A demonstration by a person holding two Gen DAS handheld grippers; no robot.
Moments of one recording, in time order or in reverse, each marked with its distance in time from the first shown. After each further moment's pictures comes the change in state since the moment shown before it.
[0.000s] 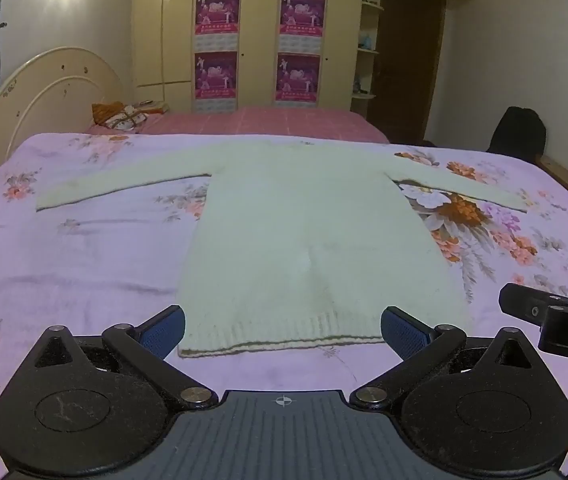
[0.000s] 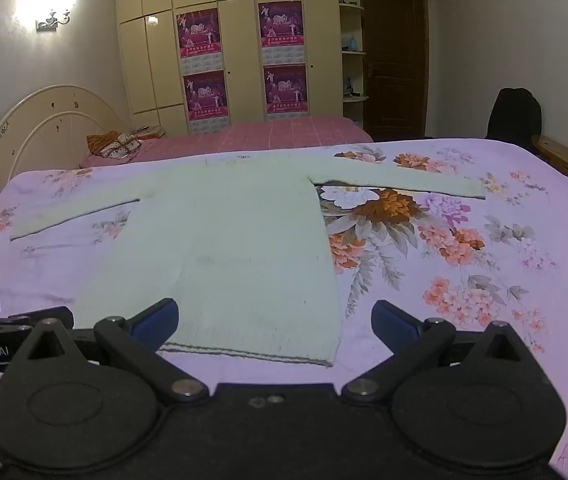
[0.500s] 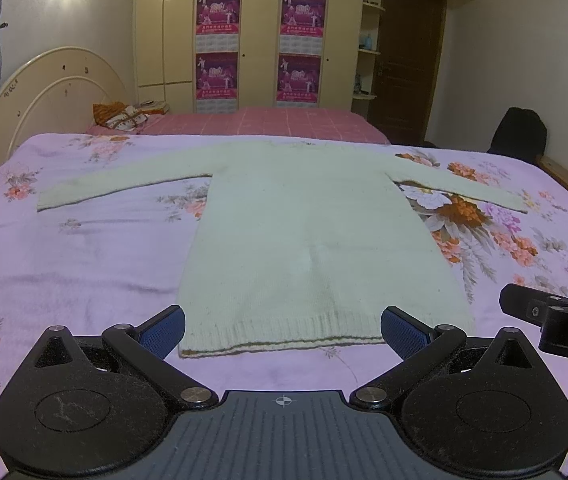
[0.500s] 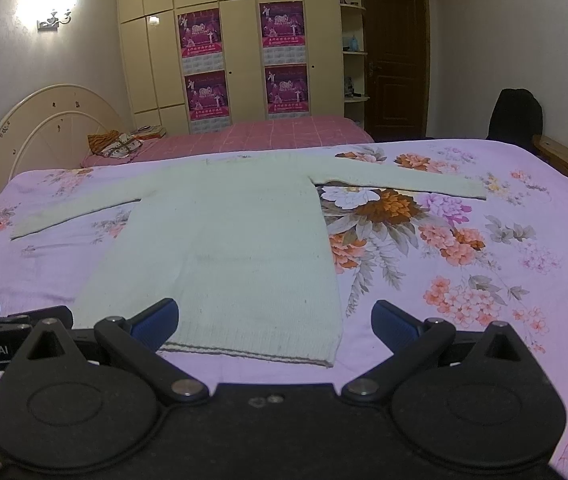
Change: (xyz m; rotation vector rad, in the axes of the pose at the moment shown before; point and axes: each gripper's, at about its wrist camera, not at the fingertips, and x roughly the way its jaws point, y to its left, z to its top) left arm 0.002 0.000 0.000 -0.001 -0.003 0.001; right arm 0.000 -0.001 0.000 -0.003 0.000 0.001
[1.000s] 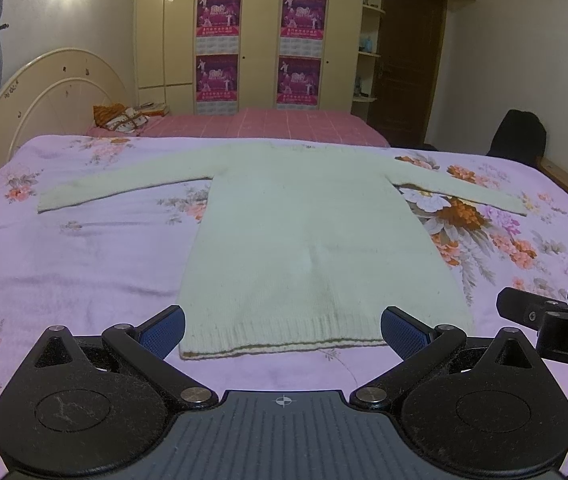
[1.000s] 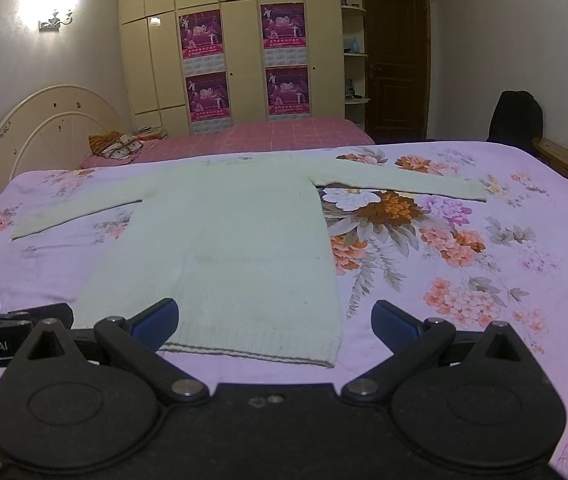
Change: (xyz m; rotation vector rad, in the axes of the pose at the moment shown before) left arm -0.001 0.000 0.001 0.001 -0.006 0.000; right arm 0.000 0.001 0.000 -0.006 -0.004 0.004
